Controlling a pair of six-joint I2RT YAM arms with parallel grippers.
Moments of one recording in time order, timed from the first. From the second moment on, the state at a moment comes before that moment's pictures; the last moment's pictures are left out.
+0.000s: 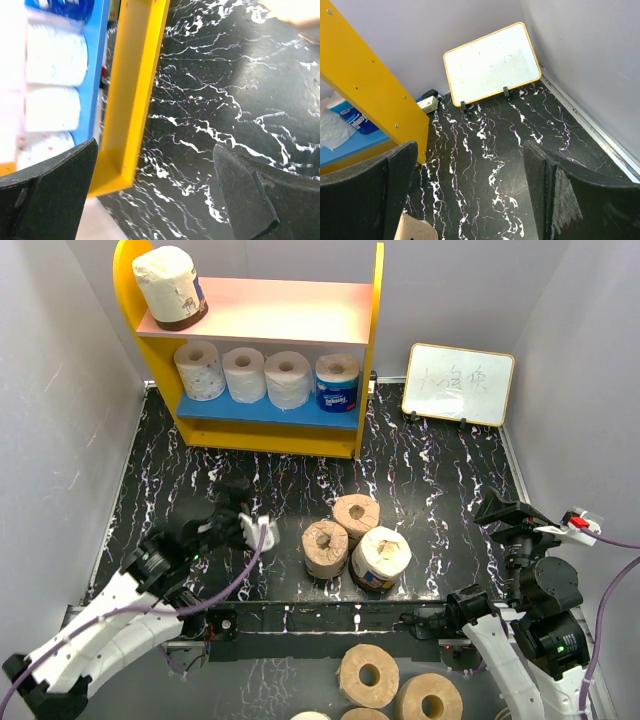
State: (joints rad) left arm -0.71 0.66 0.68 -0.48 -0.01 0.96; right arm 0.33 0.06 0.72 -0.58 0.60 0.34
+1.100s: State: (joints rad) left arm -1.03 0.65 0.42 -0.34 0.32 1.48; right arm 0.33 0.04 0.72 -0.58 0.61 0.35
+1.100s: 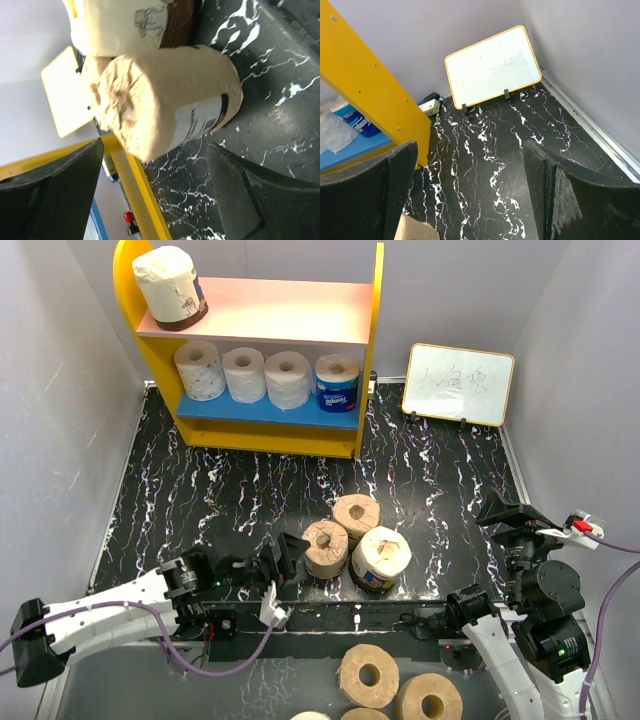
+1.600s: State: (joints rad) left arm -1.18 0.79 0.28 0.00 0.17 1.54; right arm 0.33 0.02 0.72 -0.58 0.61 0.35
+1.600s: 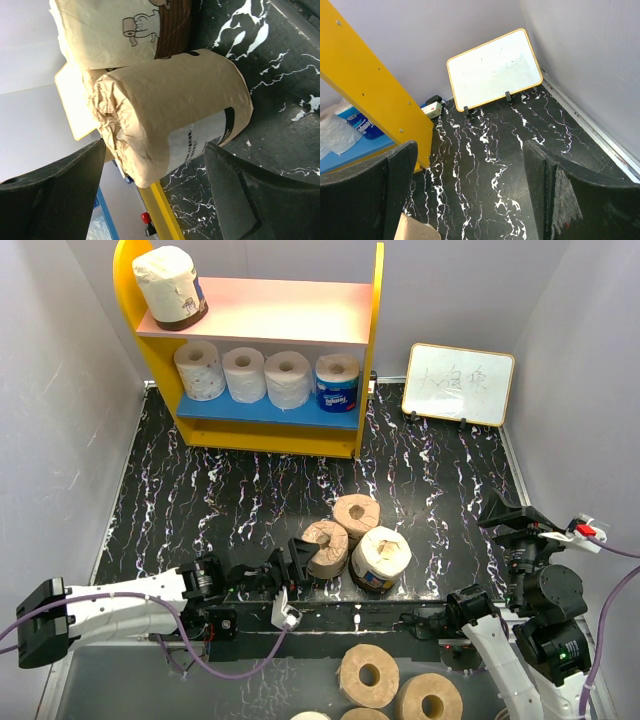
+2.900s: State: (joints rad) left arm -1.18 0.93 0.44 -0.16 0.08 1.60; right arm 0.33 0.01 0.72 -0.59 0.60 0.35
